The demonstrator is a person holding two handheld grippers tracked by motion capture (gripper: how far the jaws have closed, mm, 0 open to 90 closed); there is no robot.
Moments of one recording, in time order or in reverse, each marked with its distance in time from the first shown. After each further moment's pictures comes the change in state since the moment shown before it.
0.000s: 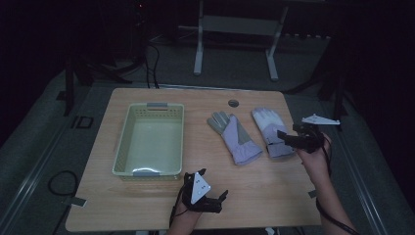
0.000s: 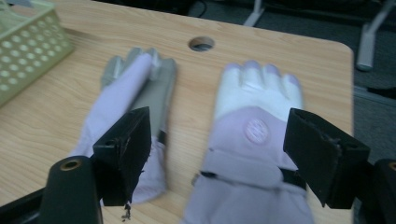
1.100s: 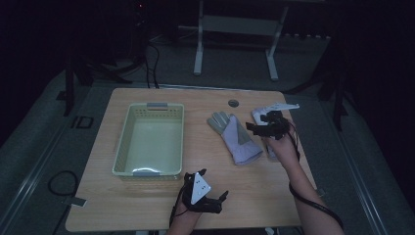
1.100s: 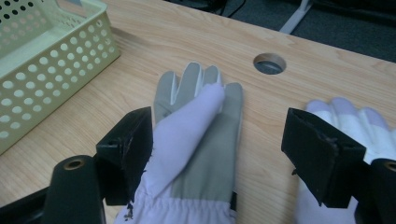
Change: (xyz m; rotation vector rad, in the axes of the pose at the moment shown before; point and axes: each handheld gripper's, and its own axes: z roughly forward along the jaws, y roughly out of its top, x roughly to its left) left arm 0.000 0.000 0.000 -0.001 -0.009 0.005; right arm 0.062 0.041 0.070 0.057 0.117 -0.079
